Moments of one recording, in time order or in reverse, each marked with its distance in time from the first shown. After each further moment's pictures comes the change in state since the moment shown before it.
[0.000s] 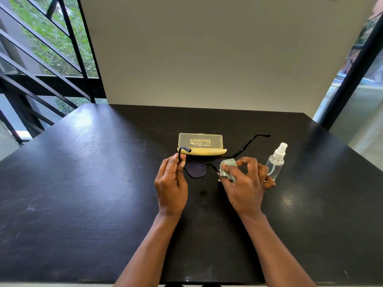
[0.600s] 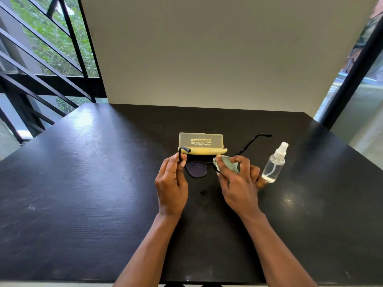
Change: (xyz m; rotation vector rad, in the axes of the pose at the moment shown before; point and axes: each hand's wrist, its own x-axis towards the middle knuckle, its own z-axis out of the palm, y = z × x) left_hand 0.000 -0.003 0.000 -0.002 -0.007 0.010; right_hand -0.002 0.001 0.012 -0.015 -0.167 -0.012
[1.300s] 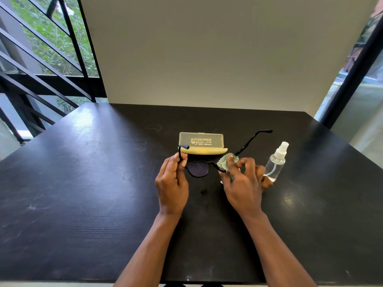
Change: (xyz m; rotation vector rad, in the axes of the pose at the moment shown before) left_hand -0.001 -0.003 0.002 -0.023 -0.001 -0.011; right_hand 0.001 -0.001 -0.007 -0.047 0.018 0.078
